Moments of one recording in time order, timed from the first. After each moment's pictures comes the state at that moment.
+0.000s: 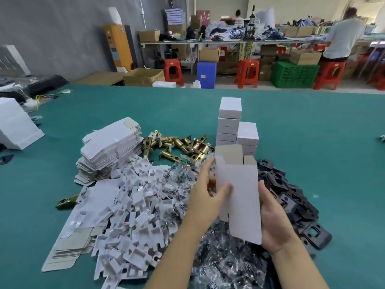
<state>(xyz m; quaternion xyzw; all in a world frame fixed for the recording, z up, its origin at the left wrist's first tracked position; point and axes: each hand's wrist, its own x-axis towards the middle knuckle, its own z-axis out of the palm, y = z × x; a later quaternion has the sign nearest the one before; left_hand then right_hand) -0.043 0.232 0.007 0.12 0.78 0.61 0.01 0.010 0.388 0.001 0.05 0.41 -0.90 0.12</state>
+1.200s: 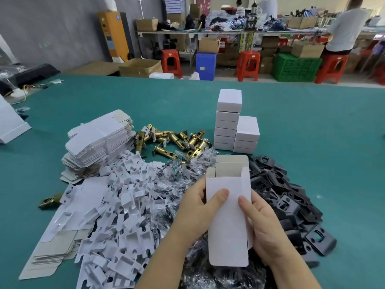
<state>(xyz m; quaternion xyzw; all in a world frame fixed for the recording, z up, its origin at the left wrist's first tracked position) -0.038 0.223 0.000 0.12 0.67 0.72 0.11 0.006 0.383 -0.020 0.03 0.52 -0.85 0.04</state>
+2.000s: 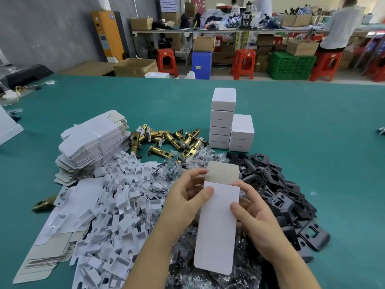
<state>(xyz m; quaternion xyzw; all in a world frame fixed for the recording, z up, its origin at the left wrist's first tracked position) -0.051 0.206 -0.006 0.13 0.67 0.73 0.09 0.012 0.392 -0.020 0.01 0.60 -0.80 0.01</state>
